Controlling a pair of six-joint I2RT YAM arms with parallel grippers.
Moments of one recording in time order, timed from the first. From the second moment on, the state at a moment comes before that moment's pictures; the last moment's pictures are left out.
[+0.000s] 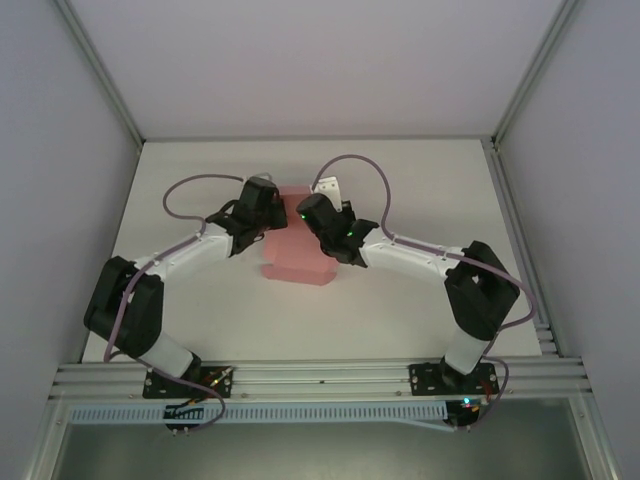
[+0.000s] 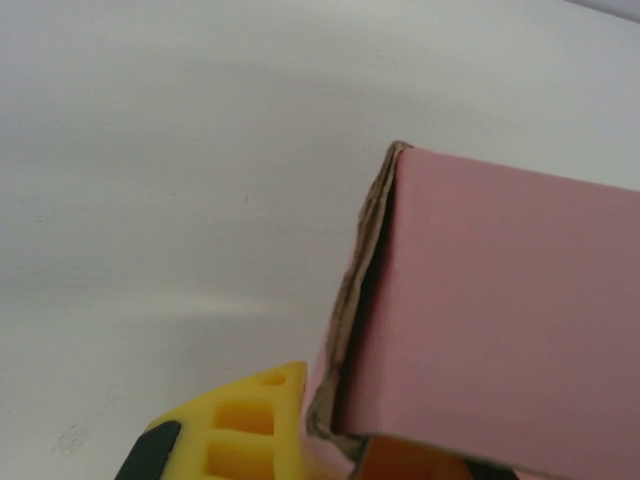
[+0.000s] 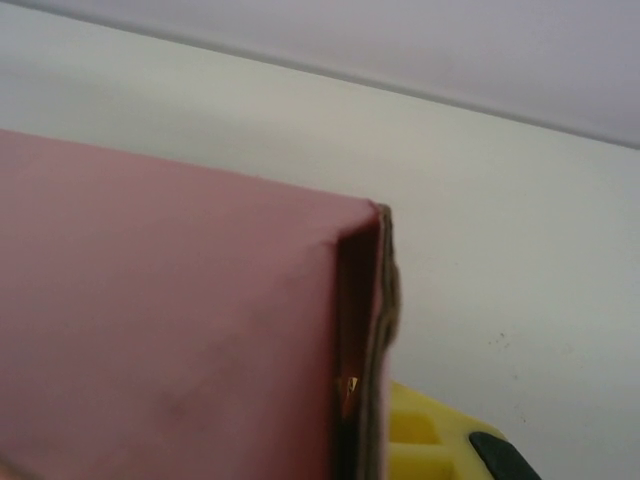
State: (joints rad) left arm -0.56 1.55 1.03 -0.23 -0.20 -0.58; right arm 0.88 1.72 1.23 -0.26 0.72 0.34
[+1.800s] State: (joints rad) left arm -0.61 1.57 1.41 -0.69 -0.01 0.67; right arm 0.68 0.88 0.70 -0.31 0.27 0.57
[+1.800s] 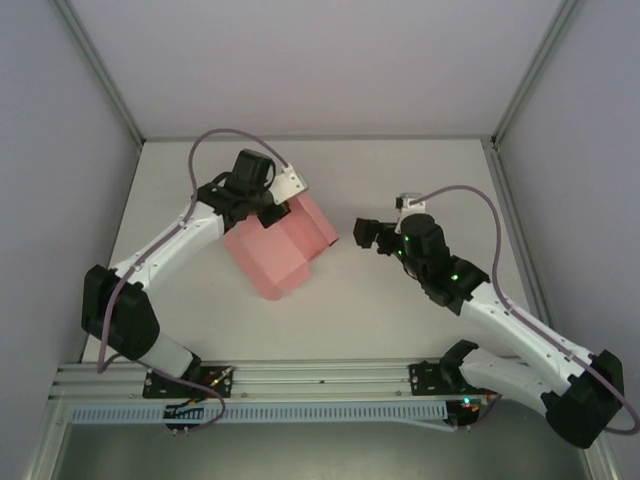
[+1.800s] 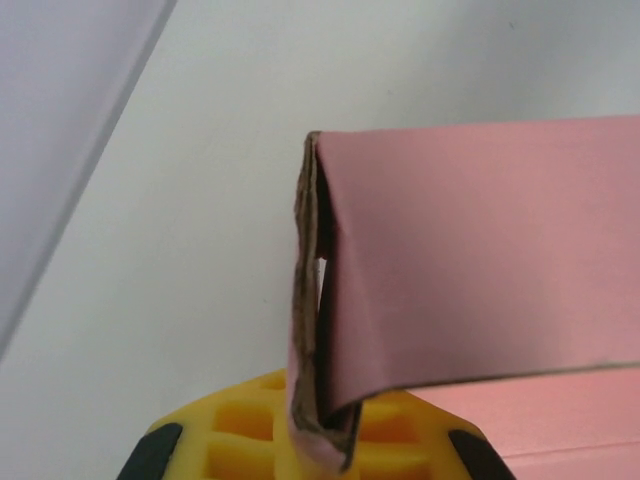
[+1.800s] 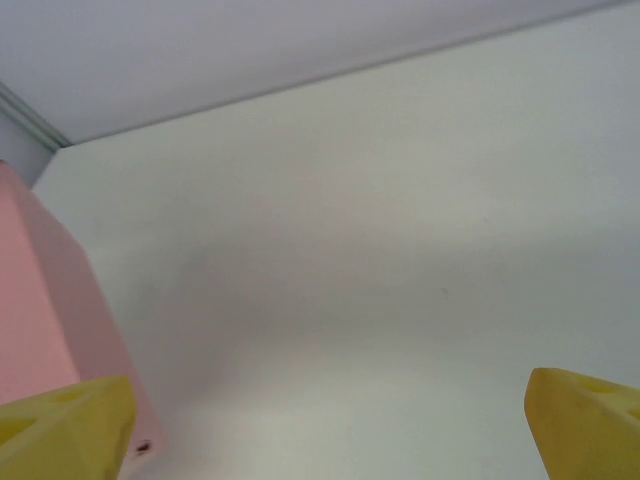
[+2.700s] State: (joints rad) left arm -0.95 2.11 1.48 -0.64 -0.63 0.98; right arm 0.67 0.48 0.57 -0.55 0.44 0.67
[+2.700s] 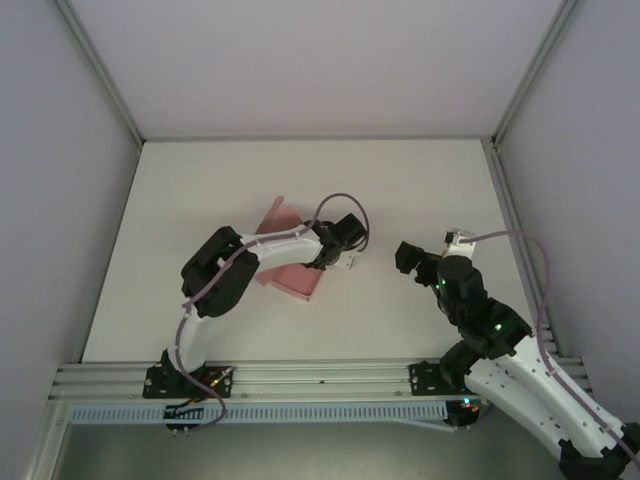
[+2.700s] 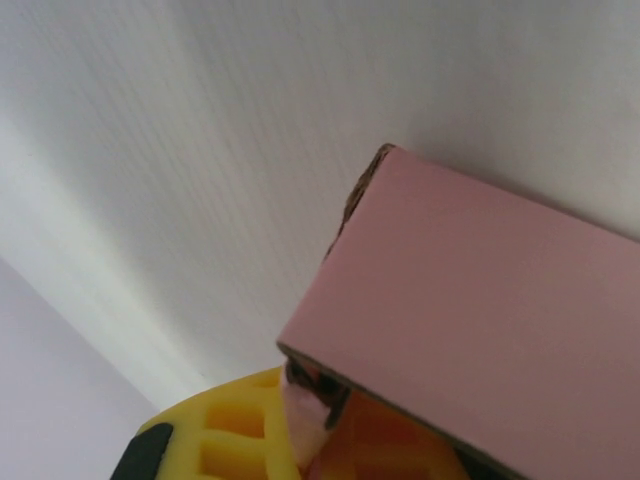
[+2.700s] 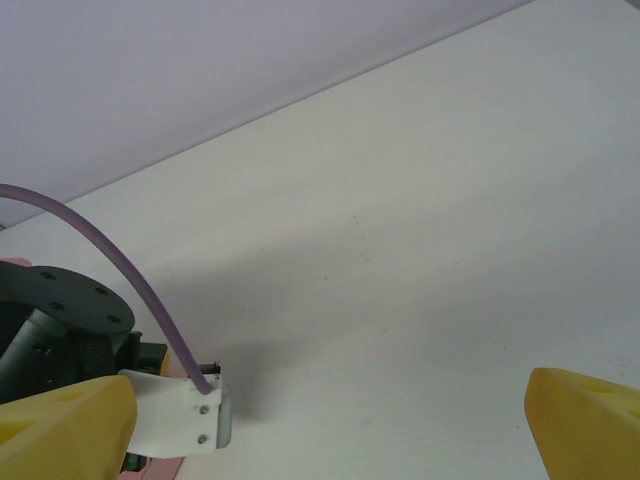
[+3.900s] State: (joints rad) left arm -0.91 1.74 1.42 -0.50 -0.39 0.80; right arm 0.66 0.50 0.53 -0.49 0.40 0.58
